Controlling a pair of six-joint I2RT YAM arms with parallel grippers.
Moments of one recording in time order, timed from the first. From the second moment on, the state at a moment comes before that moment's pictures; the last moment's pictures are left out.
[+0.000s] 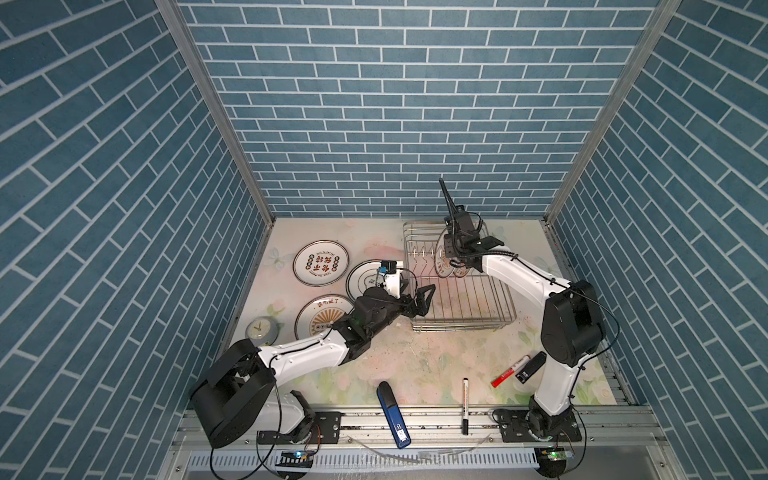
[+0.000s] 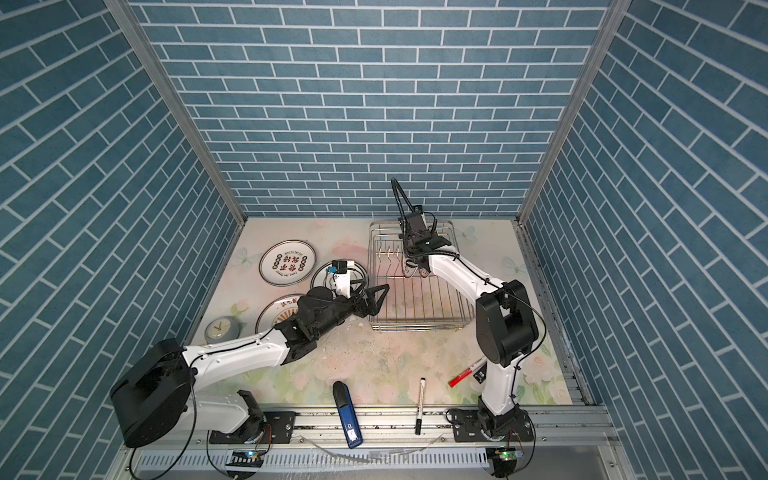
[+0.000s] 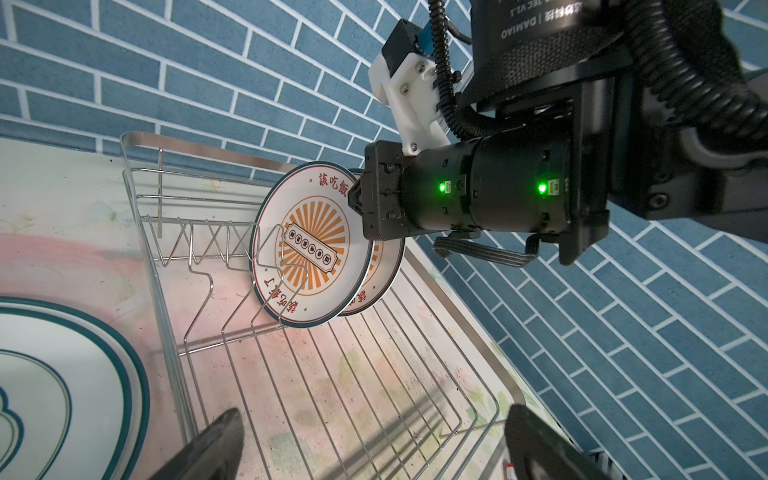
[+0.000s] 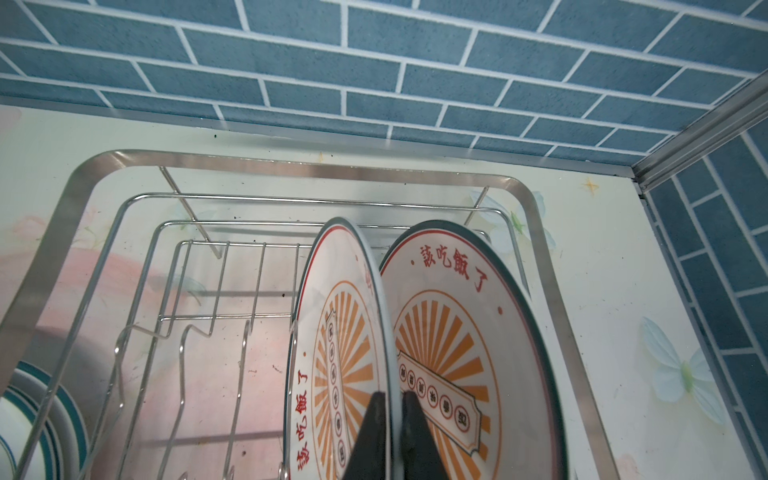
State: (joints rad) left arm -0.83 1.36 0.63 0.58 -0.04 -0.57; right arm 0.56 1.85 1.52 -0.43 0.48 0.21
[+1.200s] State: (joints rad) left arm -0.83 1.34 0.61 0.56 -0.10 -0.59; right arm 0.59 1.95 1.70 -0.54 0.62 0.19
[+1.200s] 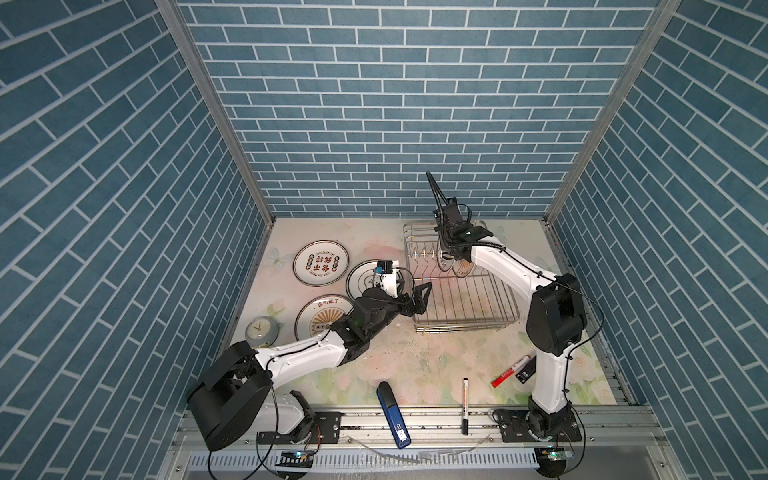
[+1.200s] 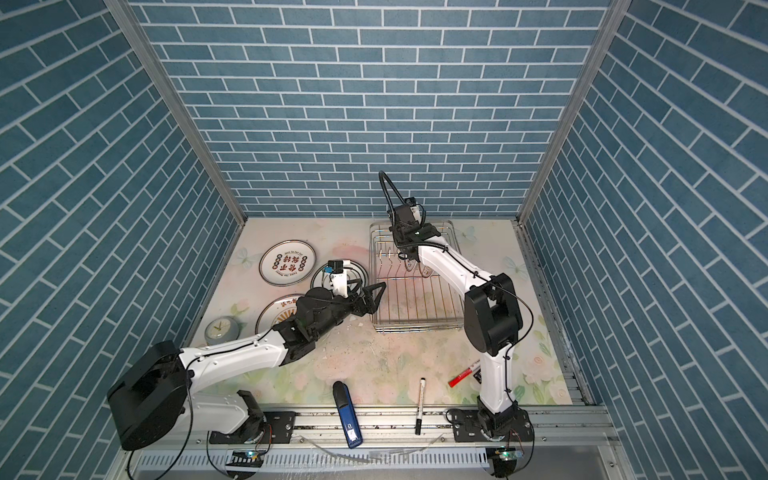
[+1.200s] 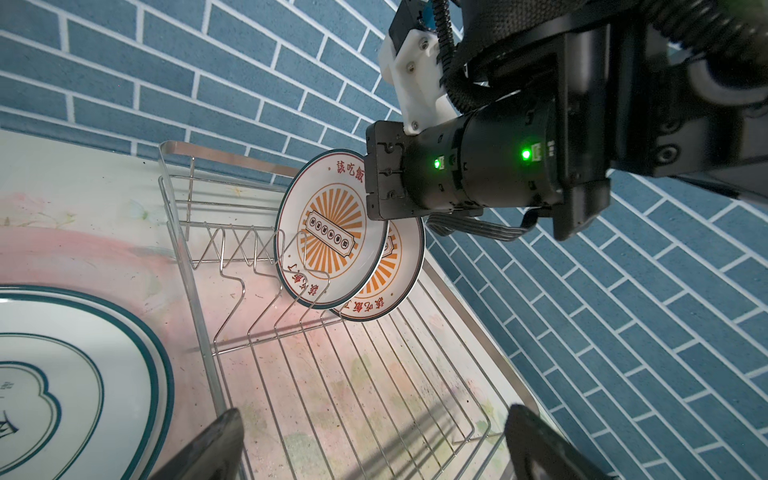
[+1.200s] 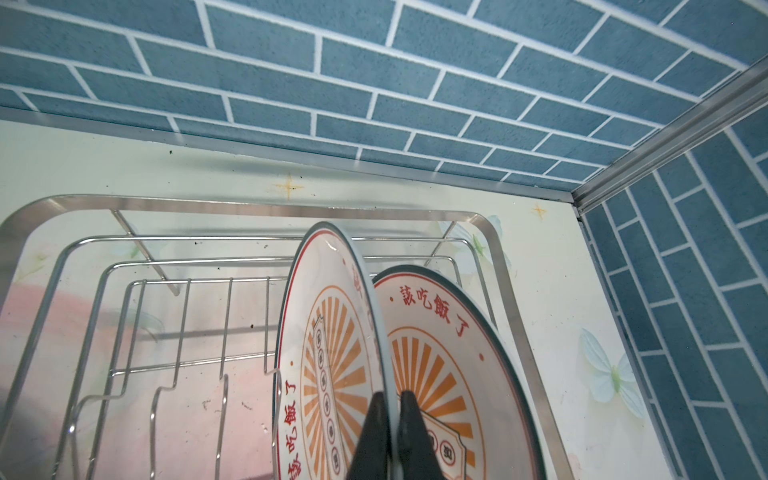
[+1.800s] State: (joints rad) left arm -0.83 1.28 0.57 0.57 -0.12 -0.59; right arm 0.66 1.69 1.53 -0.43 0.72 0.06
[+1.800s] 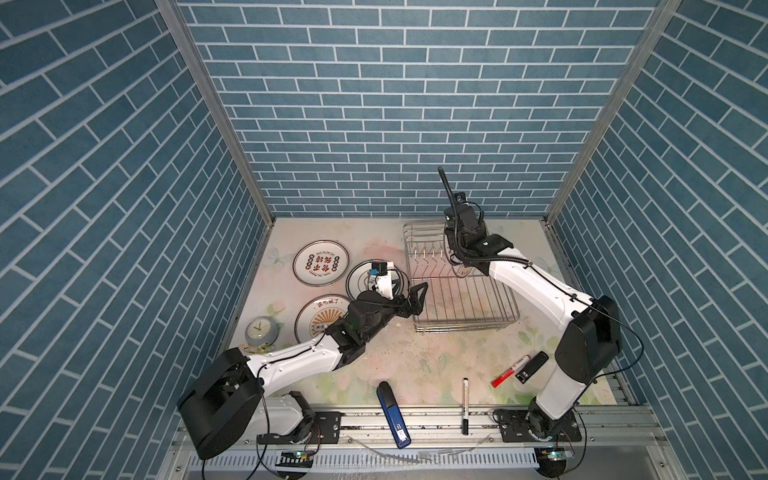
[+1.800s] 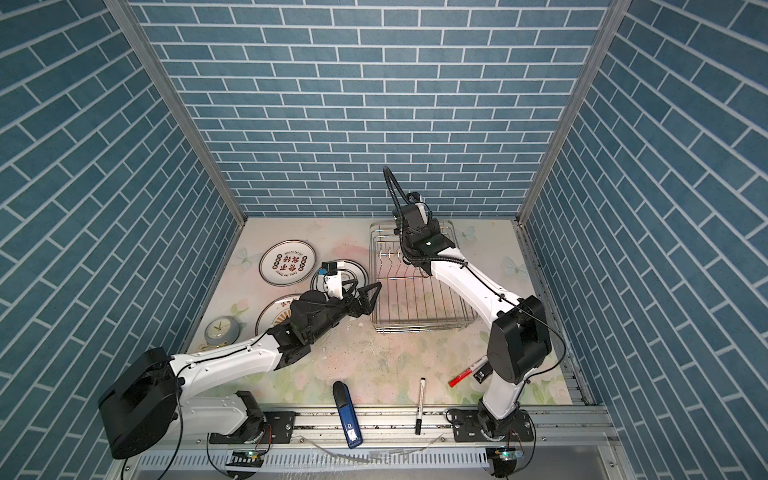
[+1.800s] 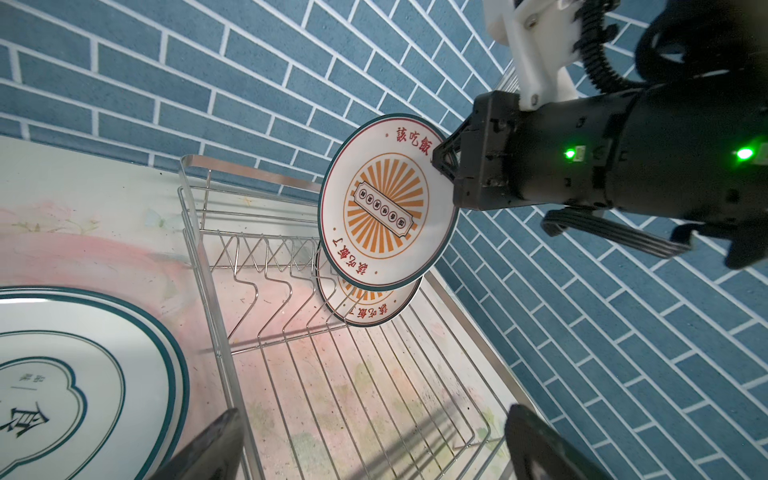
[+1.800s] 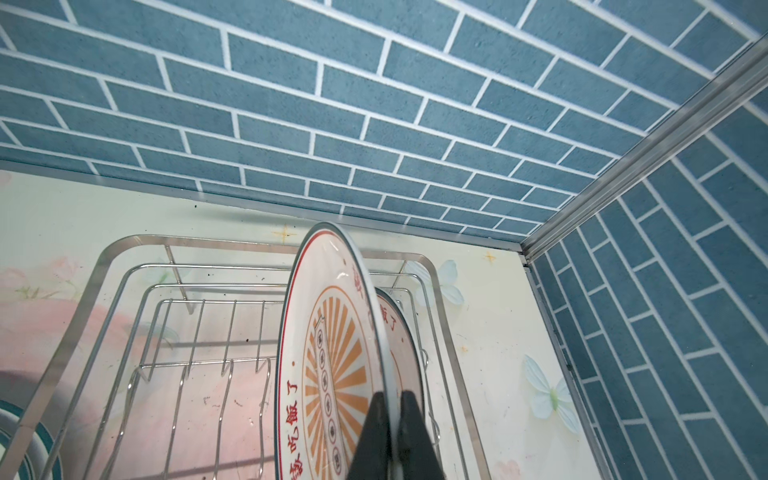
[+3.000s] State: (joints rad) left arm -0.81 1.04 0.36 0.69 0.00 -0.72; right arm 0.50 1.04 0.92 -0.11 -0.31 0.34
